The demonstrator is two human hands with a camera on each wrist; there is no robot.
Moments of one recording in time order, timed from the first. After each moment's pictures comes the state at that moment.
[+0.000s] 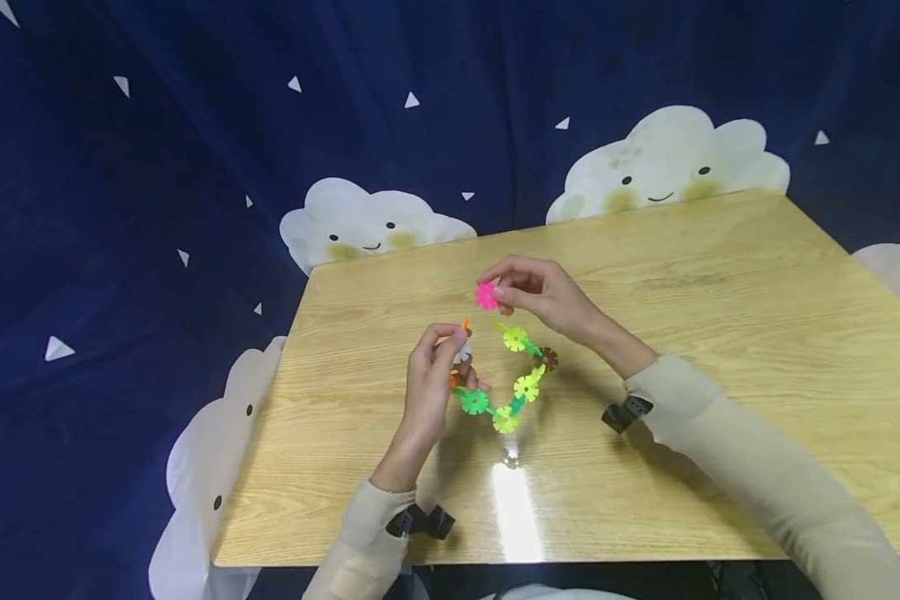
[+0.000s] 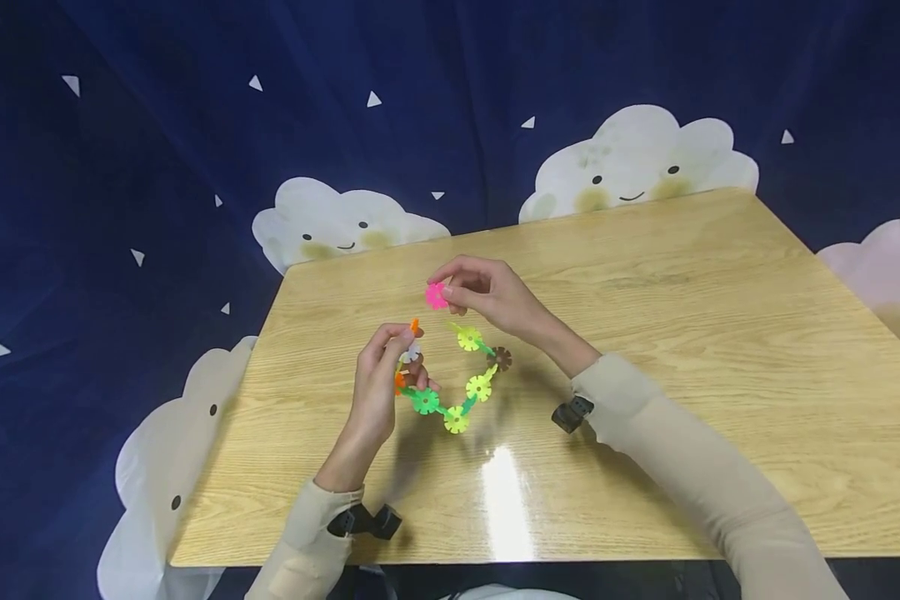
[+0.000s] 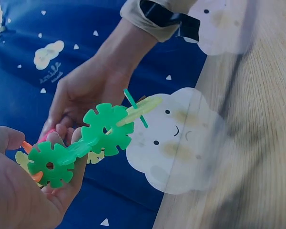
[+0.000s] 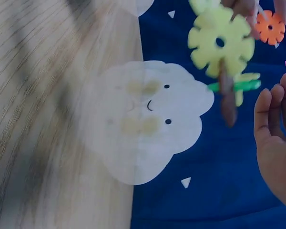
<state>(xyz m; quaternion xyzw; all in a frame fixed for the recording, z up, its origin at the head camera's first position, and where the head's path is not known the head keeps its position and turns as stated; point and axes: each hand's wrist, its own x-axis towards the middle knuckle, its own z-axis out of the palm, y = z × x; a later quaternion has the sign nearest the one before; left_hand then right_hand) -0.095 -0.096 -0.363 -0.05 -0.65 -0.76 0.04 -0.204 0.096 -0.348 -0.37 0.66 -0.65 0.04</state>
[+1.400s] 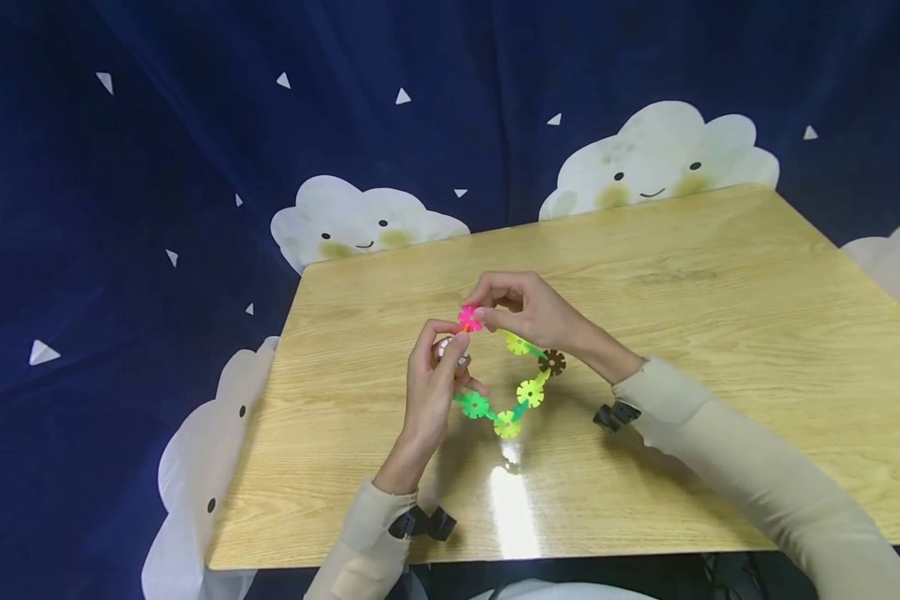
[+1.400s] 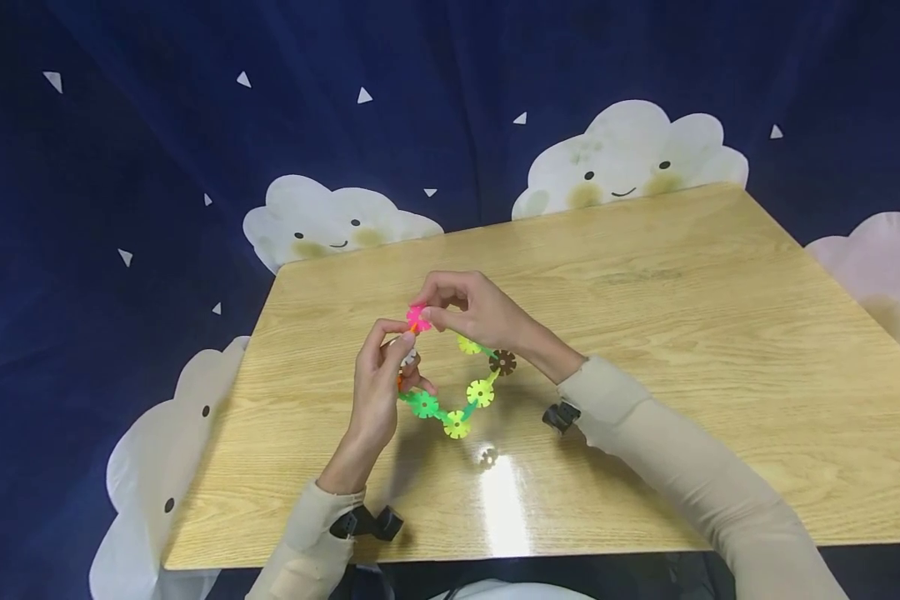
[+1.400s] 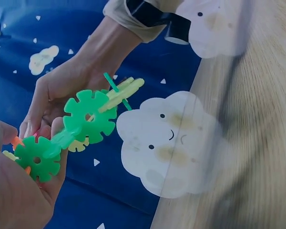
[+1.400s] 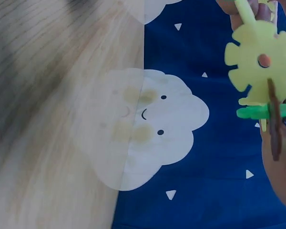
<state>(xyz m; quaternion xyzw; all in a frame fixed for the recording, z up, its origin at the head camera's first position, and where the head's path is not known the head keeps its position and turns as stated) -0.091 -0.089 -0.367 -0.09 -0.64 -0.76 0.05 -0.173 0.083 -0.326 -0.43 0.67 -0.61 0.04</state>
